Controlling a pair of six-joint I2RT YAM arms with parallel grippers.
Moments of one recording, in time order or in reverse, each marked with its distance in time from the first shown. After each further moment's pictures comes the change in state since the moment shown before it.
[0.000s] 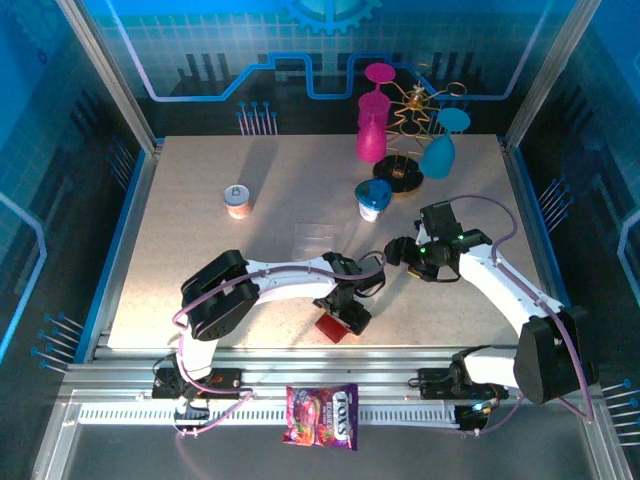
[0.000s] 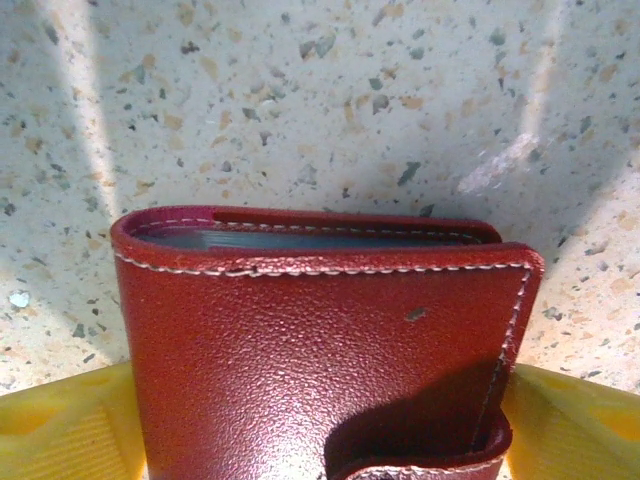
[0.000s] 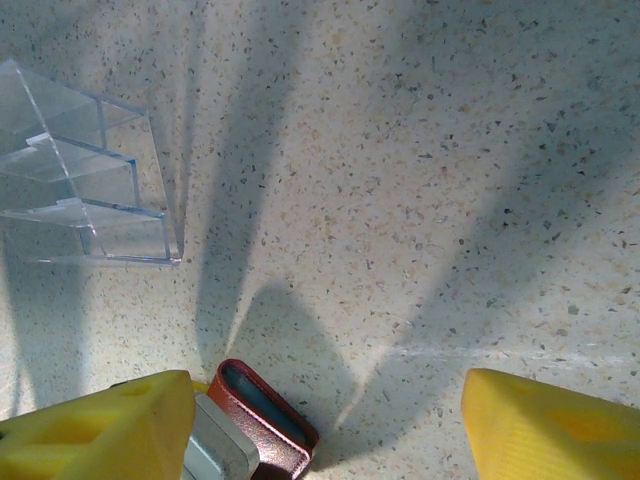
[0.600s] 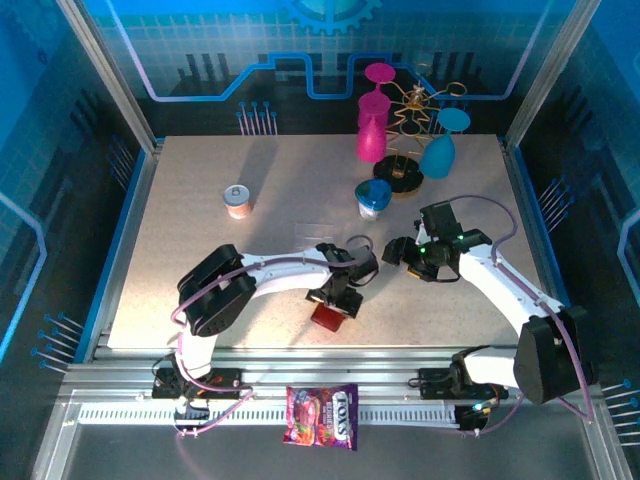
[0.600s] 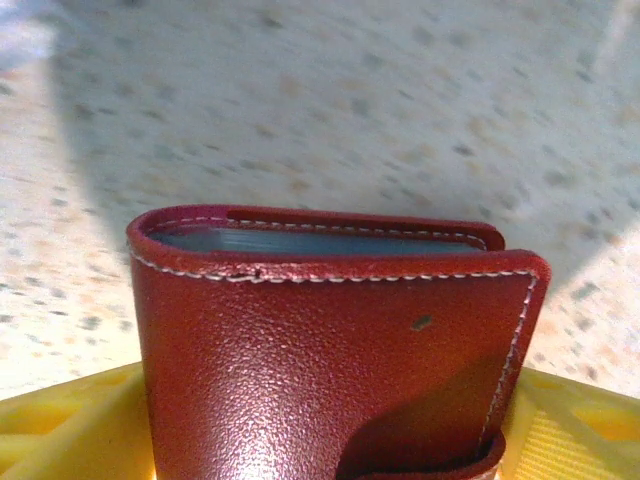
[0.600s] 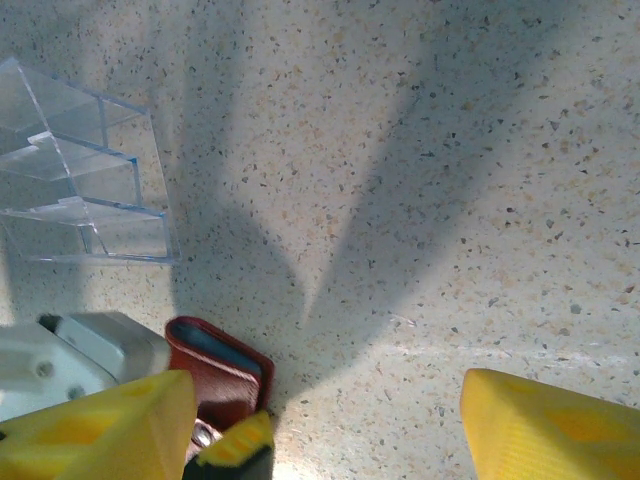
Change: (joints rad) left arm 0.082 -0.010 -0.003 -0.014 -0.080 -0.223; right arm 0.000 0.000 0.000 0.000 -0.003 0.000
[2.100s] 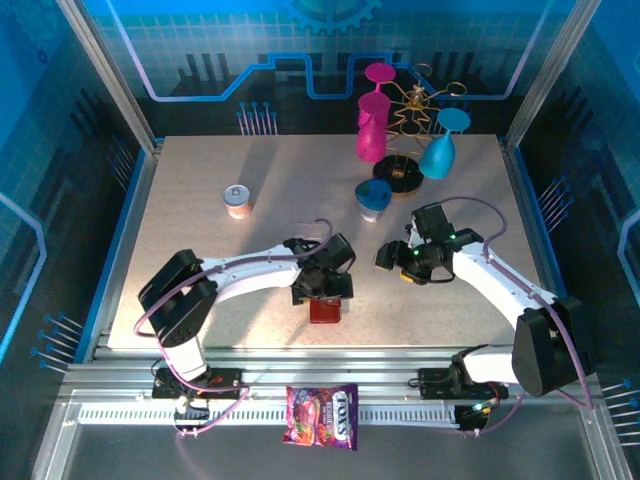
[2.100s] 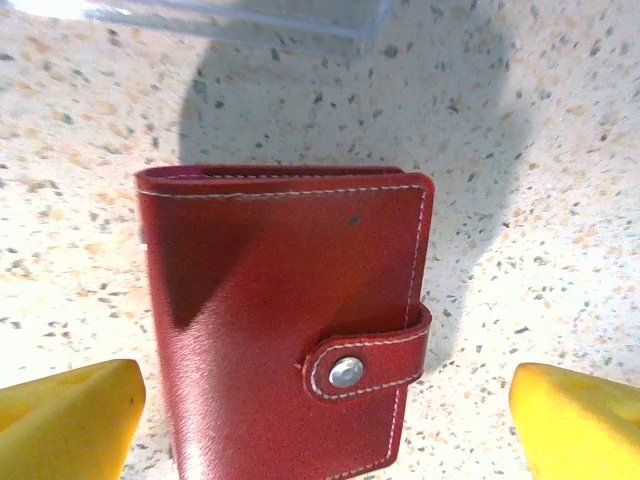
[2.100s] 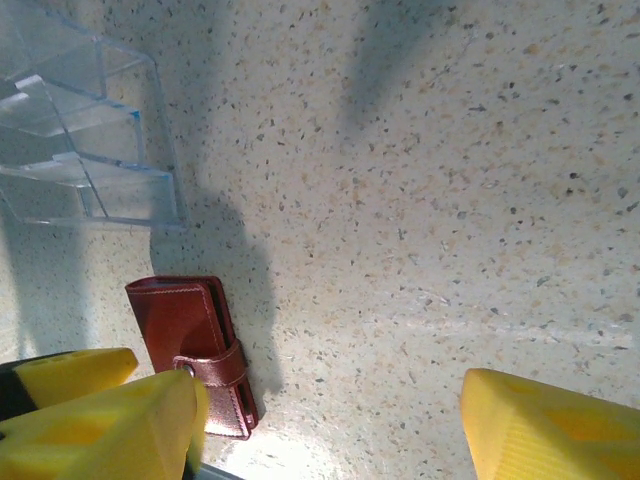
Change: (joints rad) left arm 0.079 -0.223 -0.172 0.116 0.063 -0.365; right arm 0.051 0.041 0.001 0.004 -0.043 0.005
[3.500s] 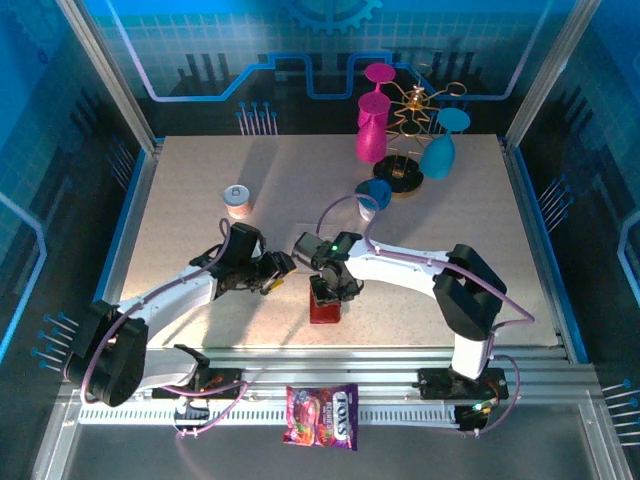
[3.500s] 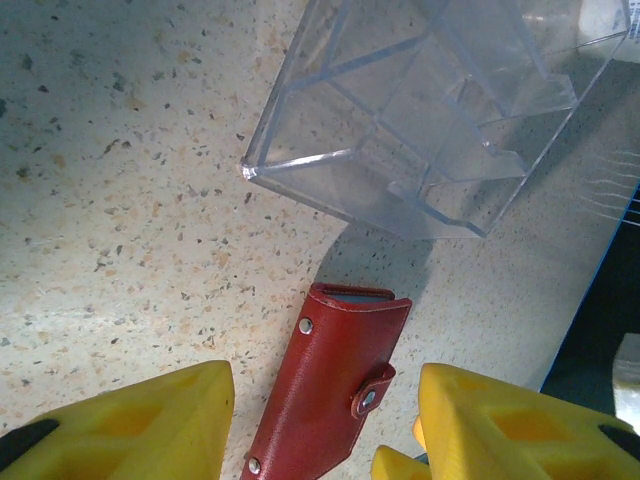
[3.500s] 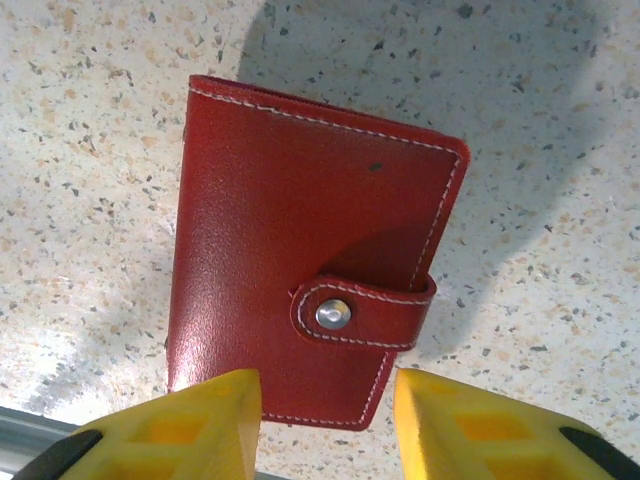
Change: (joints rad) left arm 0.480 -0.456 -0.530 0.460 0.374 -0.048; right arm 0.646 0.520 0.485 -0.262 0.359 0.097
